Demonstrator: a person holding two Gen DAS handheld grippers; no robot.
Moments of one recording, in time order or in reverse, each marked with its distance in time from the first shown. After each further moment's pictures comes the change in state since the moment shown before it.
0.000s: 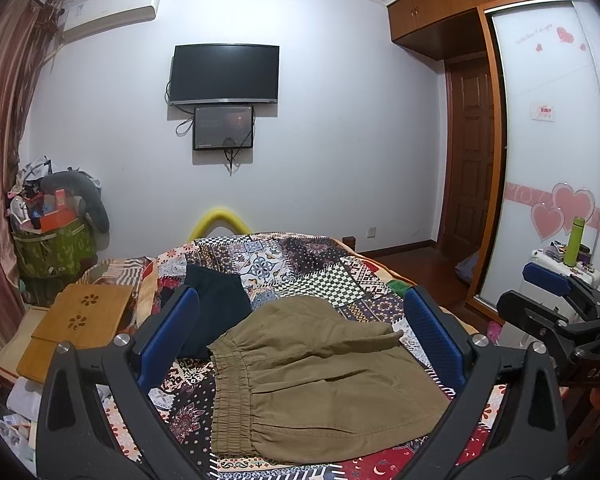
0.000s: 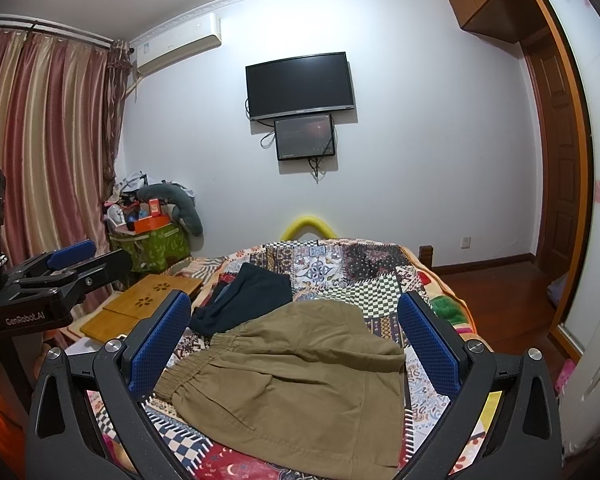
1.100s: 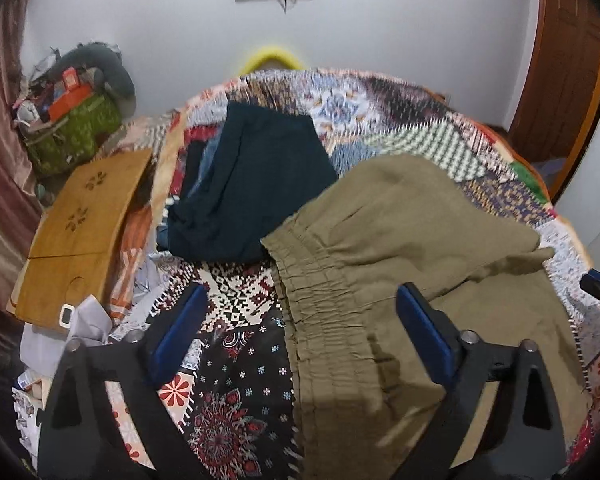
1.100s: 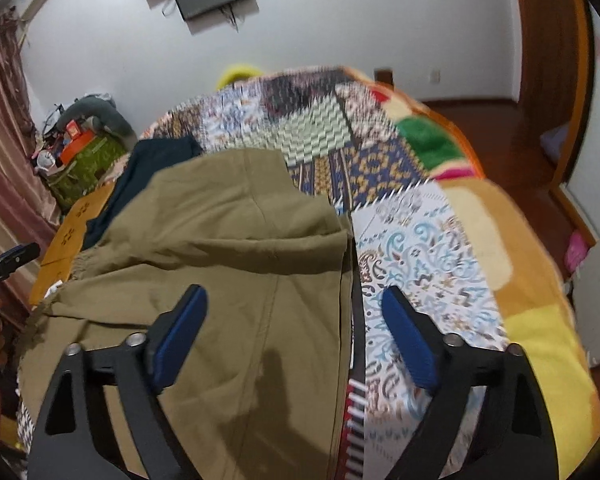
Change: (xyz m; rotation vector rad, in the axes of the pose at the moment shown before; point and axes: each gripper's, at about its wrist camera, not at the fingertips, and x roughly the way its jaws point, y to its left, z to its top) left arm 0.261 0.118 -0.106 -0.064 0.596 0.171; right arm 0.191 -0.148 -0.105 0.244 0.579 -0.078
